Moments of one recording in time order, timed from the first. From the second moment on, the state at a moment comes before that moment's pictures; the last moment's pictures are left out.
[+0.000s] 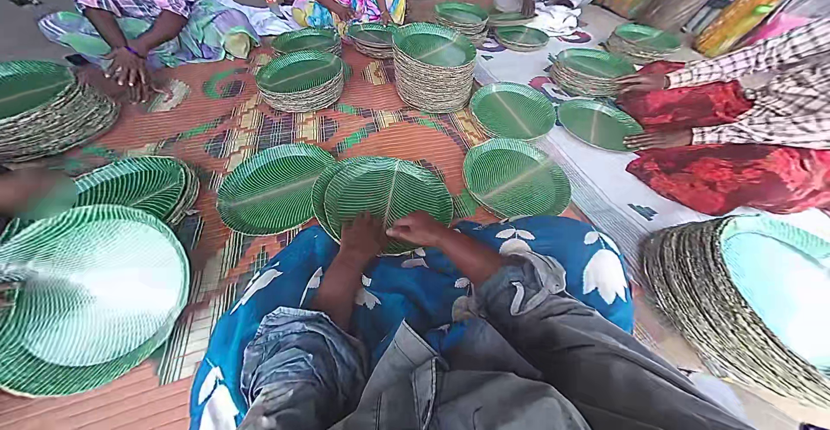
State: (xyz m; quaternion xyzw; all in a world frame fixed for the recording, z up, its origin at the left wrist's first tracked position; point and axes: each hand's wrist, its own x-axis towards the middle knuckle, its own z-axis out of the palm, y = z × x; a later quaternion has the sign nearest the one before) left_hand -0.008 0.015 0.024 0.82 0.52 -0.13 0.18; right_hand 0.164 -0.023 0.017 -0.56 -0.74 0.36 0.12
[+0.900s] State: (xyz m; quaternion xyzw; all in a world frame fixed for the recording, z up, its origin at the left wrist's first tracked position) left_hand -0.005 0.023 -0.018 0.83 0.51 0.21 0.09; right_hand 0.186 -0.008 -0.007 -0.56 -0.75 0.27 0.22
